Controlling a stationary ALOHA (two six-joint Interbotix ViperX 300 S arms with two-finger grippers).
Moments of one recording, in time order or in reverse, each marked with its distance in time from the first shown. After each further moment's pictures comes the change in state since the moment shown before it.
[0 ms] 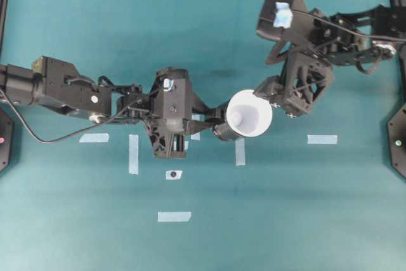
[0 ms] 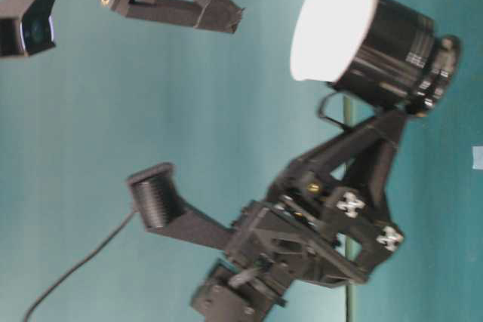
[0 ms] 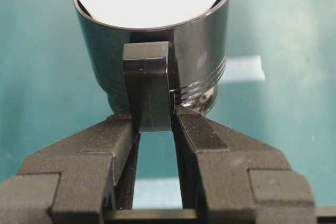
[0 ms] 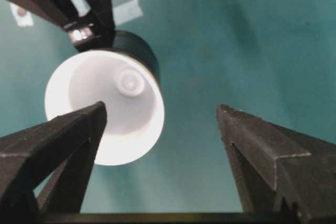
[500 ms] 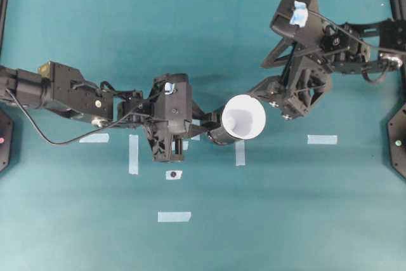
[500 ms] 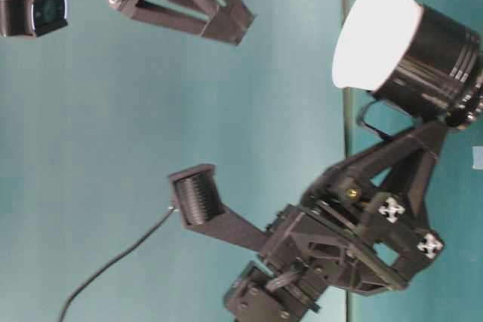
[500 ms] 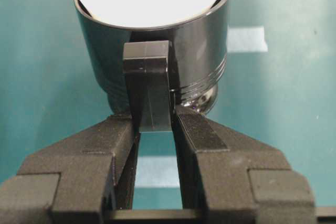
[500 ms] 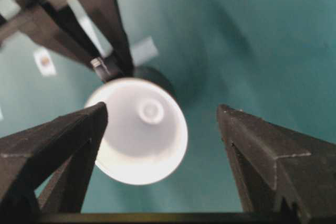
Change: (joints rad) left arm 0.000 0.048 0.017 -0.002 -0.028 -0.051; right arm 0.009 -0.025 0.098 0.006 -0.233 0.098
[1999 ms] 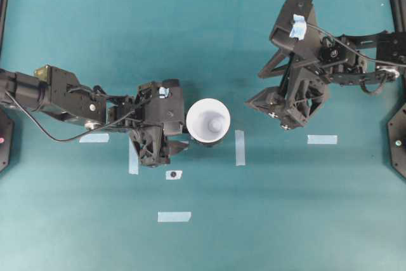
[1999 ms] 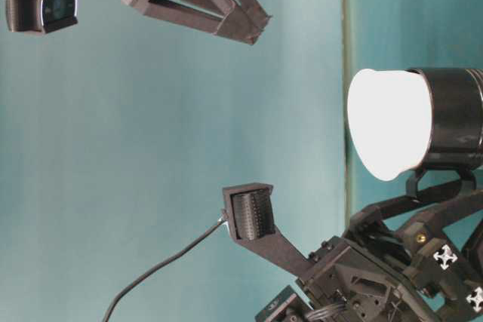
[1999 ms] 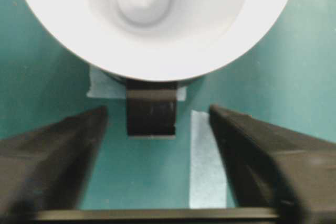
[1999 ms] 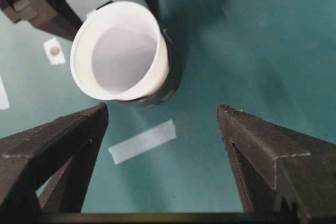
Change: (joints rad) left arm -0.002 0.002 0.060 0.000 0.103 -0.064; right arm 0.029 0.011 0.029 0.011 -0.009 0.009
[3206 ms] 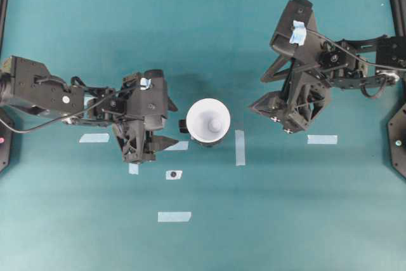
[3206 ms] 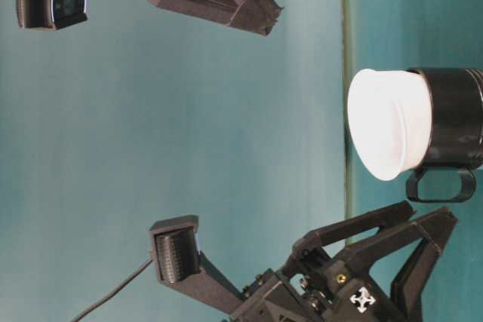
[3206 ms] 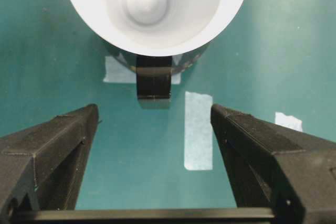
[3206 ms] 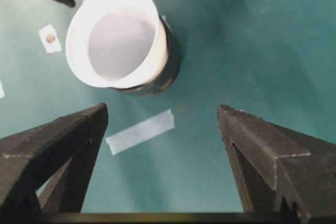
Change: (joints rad) left arm 0.000 -0.189 0.054 0.000 0.104 0.009; right arm 0.008 0.000 0.021 0.000 -0.002 0.000
